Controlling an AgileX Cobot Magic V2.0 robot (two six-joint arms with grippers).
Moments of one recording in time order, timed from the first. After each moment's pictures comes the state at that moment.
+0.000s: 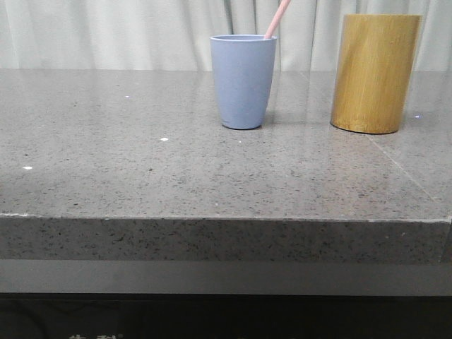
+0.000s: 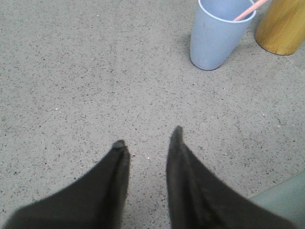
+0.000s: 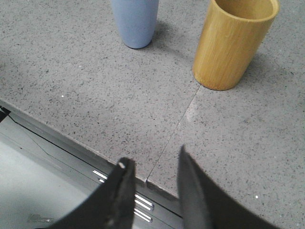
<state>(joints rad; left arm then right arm) -0.42 0.91 -0.91 -0.11 0.68 0.07 0.39 0.62 -0.87 0.07 0.91 -0.05</state>
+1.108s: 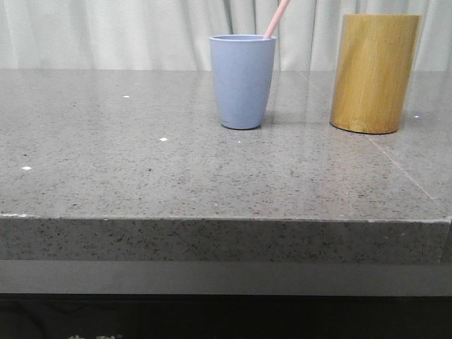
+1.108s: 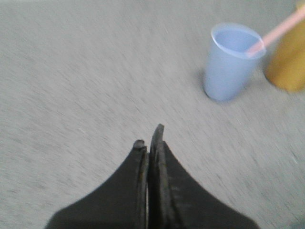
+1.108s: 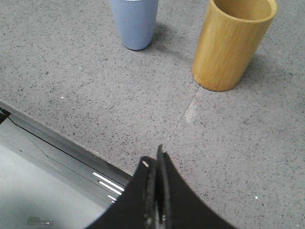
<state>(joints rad) -0.32 0.68 -0.69 -0.11 0.43 0.07 0.39 0.61 -0.86 0.07 0.90 -0.05</state>
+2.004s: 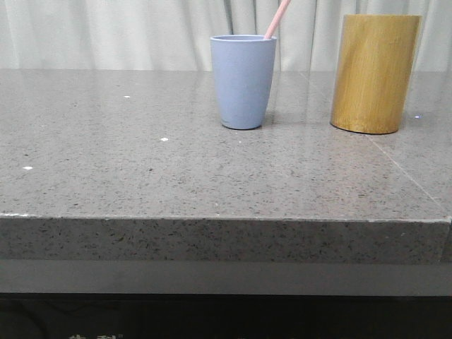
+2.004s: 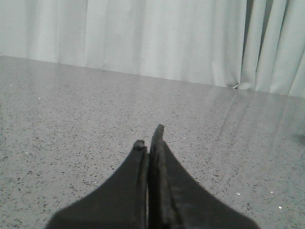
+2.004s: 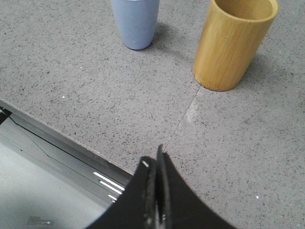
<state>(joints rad) -0.05 0.00 0.00 -0.17 0.03 0.07 0.39 0.61 -0.86 0.07 0.90 -0.05</state>
